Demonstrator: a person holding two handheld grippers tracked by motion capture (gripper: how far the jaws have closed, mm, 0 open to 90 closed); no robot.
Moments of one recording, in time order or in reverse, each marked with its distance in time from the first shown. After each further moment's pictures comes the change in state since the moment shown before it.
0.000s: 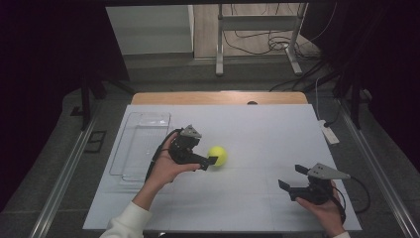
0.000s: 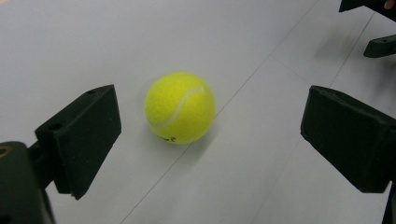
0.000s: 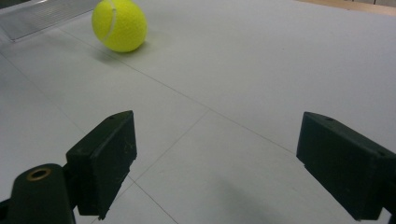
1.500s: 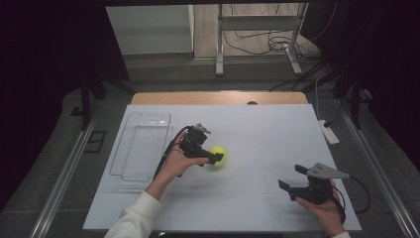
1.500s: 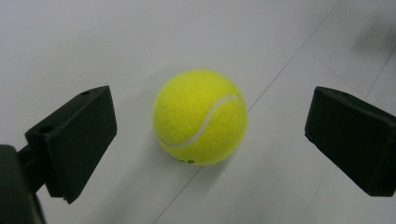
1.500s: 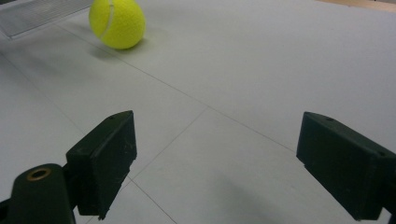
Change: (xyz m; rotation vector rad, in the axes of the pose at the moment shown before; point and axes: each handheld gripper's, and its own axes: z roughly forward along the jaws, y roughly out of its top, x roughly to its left) left arm 0.021 0.008 0.049 0.107 -0.003 -0.052; right arm -0.001 -0.001 0.002 0.009 0.000 -0.004
